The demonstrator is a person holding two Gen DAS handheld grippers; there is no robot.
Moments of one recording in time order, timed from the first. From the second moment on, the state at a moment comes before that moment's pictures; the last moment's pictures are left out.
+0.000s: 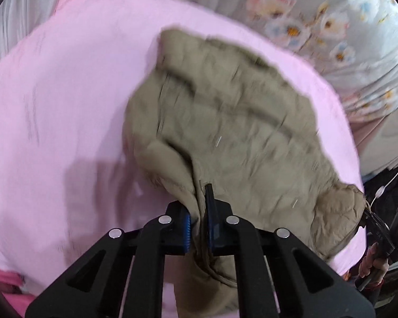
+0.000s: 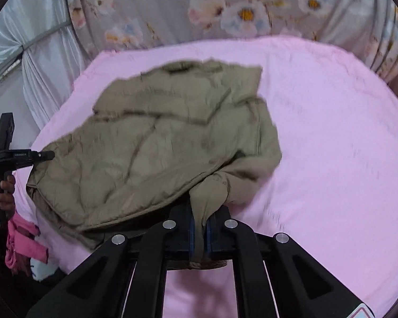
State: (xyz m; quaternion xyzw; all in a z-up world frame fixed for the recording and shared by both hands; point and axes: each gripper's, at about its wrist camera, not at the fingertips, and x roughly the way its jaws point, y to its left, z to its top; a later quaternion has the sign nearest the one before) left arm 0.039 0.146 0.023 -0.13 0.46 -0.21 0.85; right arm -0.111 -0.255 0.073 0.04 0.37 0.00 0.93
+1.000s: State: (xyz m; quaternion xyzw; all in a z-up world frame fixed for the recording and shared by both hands) left arm 0.288 0.104 0.099 -0.17 0.34 -0.16 0.91; right arm 0.136 -0.370 0.152 0.17 0.17 -0.03 0.97
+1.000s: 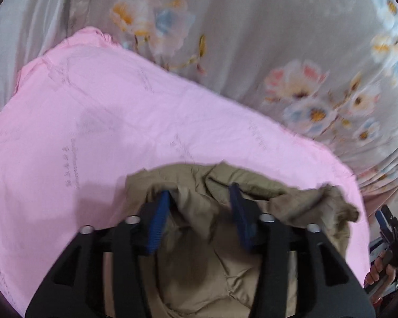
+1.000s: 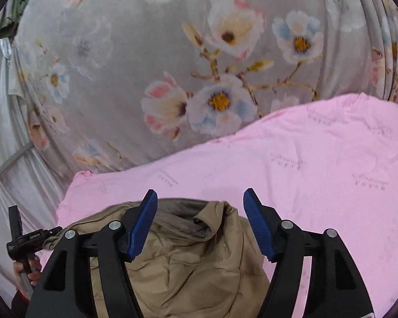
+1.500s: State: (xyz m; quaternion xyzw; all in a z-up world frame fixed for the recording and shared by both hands) left arm 0.306 0.004 0.095 0.02 0.34 -0.08 0.94; right arm 0.222 -0.246 0.101 -0.08 0.27 -0.10 0.95
